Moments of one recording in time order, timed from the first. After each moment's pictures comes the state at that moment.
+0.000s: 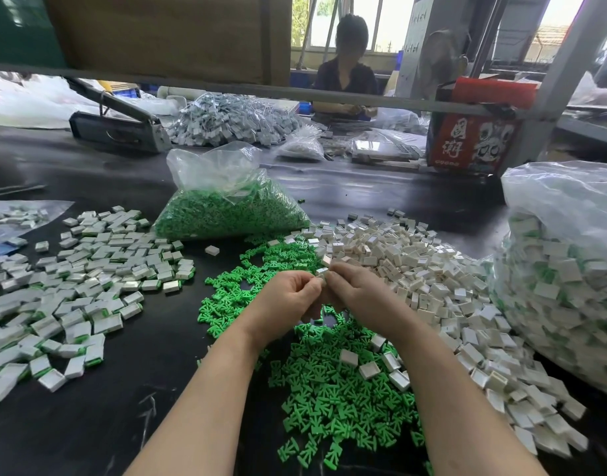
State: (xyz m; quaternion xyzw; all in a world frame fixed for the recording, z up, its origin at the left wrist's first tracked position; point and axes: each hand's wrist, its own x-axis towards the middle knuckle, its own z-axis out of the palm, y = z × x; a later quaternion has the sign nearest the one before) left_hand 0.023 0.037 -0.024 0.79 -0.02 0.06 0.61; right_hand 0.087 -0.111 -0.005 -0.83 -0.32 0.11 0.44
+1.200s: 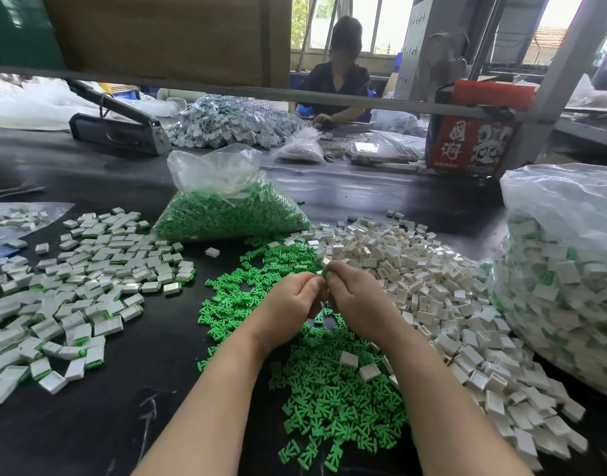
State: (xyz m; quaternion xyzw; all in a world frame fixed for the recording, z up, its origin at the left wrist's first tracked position) left_hand 0.025 0.032 -0.026 0.80 -0.01 0.07 0.59; right_hand 0.086 -0.105 -0.017 -0.84 -0.34 -0.01 0.42
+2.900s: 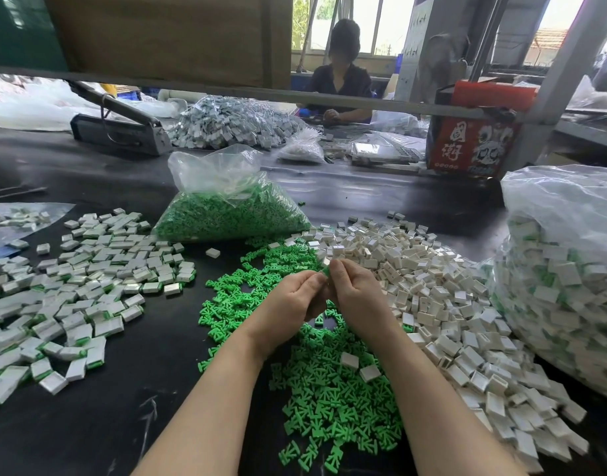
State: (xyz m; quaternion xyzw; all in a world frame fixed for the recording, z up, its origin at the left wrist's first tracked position) left_hand 0.018 0.027 -0.018 0.74 -0.01 0.05 0.67; right_hand 0.085 -0.096 -0.023 -0.78 -0.27 0.01 0.57
